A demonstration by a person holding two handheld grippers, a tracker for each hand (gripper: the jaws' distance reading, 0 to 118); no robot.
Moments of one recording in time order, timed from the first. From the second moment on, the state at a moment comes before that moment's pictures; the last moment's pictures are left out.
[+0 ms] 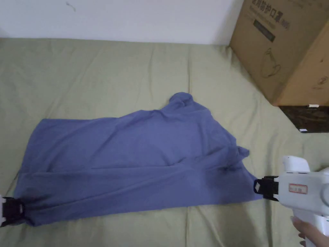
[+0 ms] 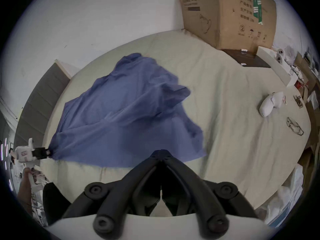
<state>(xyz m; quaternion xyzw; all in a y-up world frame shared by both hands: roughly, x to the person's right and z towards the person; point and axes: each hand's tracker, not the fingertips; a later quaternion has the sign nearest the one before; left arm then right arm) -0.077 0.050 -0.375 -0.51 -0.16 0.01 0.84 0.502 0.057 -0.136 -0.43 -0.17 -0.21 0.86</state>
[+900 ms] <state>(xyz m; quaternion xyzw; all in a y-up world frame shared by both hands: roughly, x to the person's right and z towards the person) -0.083 0.062 -0.378 -0.53 -0.17 0.05 0.83 0.536 0.057 -0.155 -0.52 -0.12 -0.19 0.82</state>
